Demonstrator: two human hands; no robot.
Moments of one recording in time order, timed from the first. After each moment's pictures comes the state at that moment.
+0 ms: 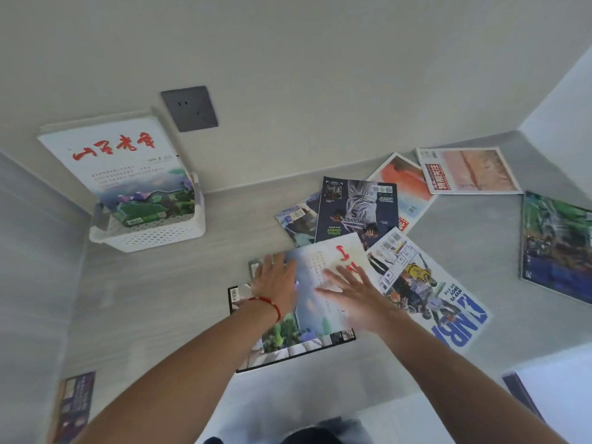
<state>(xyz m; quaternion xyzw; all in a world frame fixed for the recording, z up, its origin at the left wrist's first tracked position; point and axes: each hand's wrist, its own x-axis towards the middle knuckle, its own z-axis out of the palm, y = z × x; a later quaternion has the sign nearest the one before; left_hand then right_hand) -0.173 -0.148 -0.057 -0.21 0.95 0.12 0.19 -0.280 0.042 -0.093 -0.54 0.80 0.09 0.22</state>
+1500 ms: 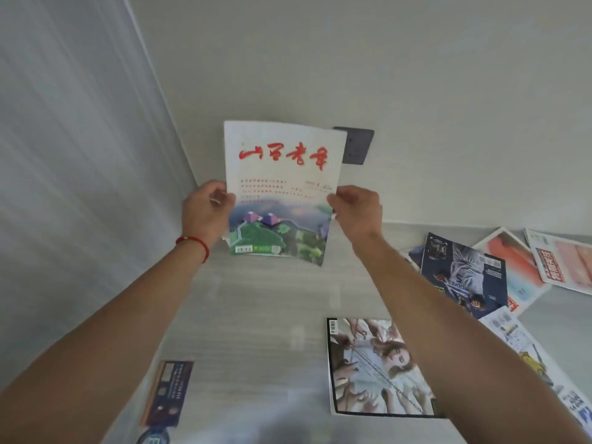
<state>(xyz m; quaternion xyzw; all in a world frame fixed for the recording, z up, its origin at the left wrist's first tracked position) -0.021 -0.476 0.053 -0.45 0.74 0.36 -0.34 -0.226 -0.297 0.070 -0.22 0.81 -0.52 0.15</state>
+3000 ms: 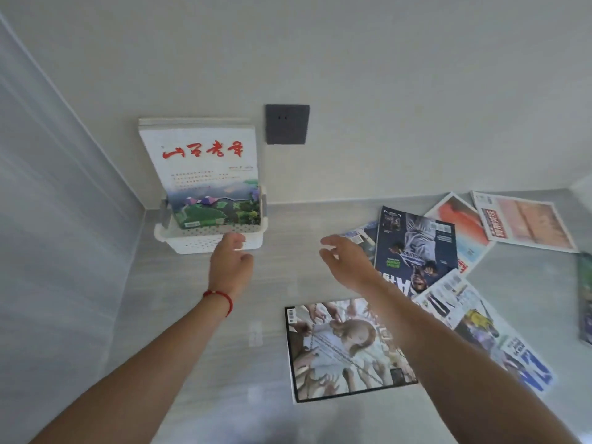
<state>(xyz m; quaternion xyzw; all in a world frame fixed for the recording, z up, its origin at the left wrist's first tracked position) -0.085 -0.347 -0.026 -0.47 0.74 0.45 -0.16 -0.262 -0.175 -0.028 -0.32 0.87 -0.28 0.24</state>
